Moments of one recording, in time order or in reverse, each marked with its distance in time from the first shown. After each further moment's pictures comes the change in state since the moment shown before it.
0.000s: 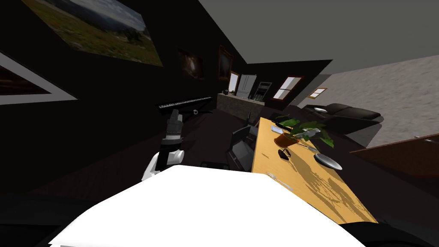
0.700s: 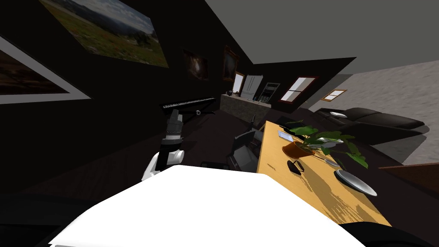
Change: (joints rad) left arm 0.000 0.000 0.000 0.000 0.000 0.000 0.000; right arm -0.006 -0.076 0.046 0.194 0.157 -0.019 0.074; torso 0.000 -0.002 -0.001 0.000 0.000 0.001
